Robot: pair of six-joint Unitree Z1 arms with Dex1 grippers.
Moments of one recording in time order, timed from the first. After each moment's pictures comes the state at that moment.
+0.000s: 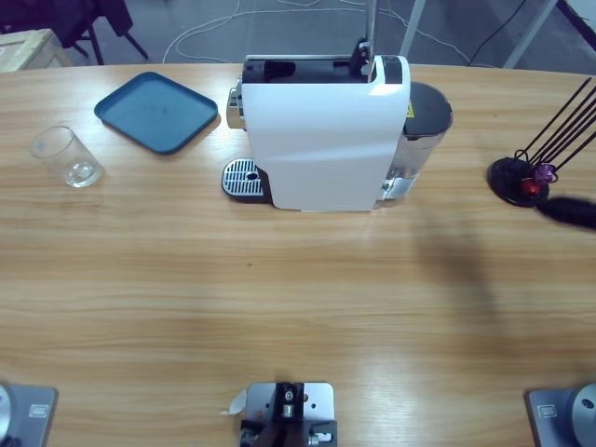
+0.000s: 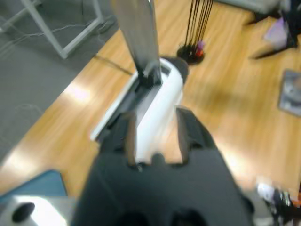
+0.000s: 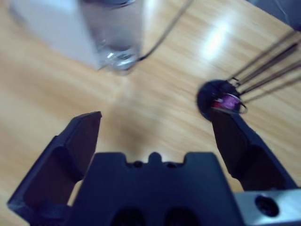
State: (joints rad) arm 0 -0.87 1.53 -1.35 0.36 -0.23 0.21; arm 1 0.57 1.00 -0.73 0.42 -0.21 0.08
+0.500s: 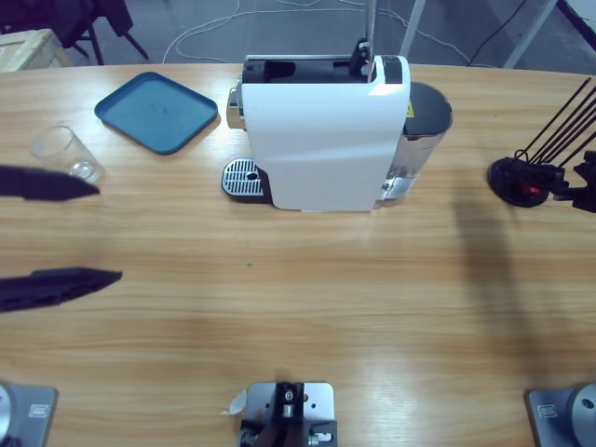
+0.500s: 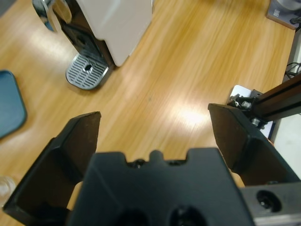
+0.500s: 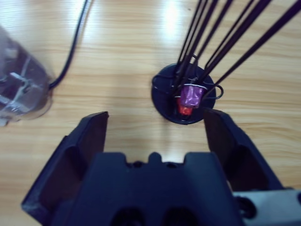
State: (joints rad) arm 0 -0.87 1.07 -0.80 0.43 -0.22 0.18; arm 1 0.29 1.29 -0.47 -0.11 -0.25 0.16
